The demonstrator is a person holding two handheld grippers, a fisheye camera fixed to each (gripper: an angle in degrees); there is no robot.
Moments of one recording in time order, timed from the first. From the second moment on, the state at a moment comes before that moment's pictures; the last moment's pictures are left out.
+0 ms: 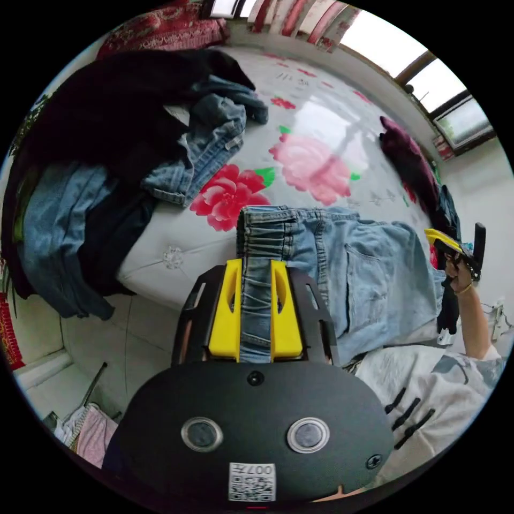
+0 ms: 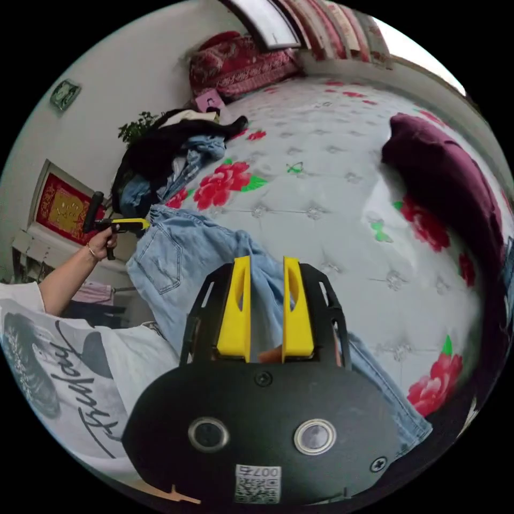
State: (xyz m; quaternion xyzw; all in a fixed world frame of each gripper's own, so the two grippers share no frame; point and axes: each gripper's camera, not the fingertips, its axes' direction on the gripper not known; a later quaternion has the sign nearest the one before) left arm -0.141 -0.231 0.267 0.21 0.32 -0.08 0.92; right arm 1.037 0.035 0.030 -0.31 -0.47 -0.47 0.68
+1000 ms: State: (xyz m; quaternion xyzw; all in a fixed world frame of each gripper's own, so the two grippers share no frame) left arm -0.247 -0.244 0.321 0.22 0.48 -0.24 0.82; right arm 0.930 -0.008 0.107 -0.42 -0.45 -0.36 0.70
